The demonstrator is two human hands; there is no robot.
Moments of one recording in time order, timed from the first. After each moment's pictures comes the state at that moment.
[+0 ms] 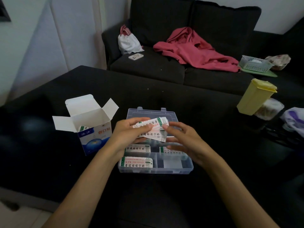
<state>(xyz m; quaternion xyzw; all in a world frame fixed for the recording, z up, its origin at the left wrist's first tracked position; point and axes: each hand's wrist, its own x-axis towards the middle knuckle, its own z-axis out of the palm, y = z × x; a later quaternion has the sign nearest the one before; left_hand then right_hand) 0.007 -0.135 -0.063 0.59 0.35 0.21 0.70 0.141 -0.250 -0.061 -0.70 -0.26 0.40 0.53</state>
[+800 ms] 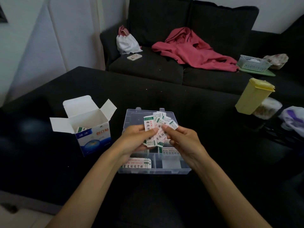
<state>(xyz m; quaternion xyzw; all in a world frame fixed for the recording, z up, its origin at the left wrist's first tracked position) 0.017 -0.146 -0.067 0.59 0.33 0.12 0.72 0.129 -0.251 -0.064 -0.63 -0.18 0.39 0.64</state>
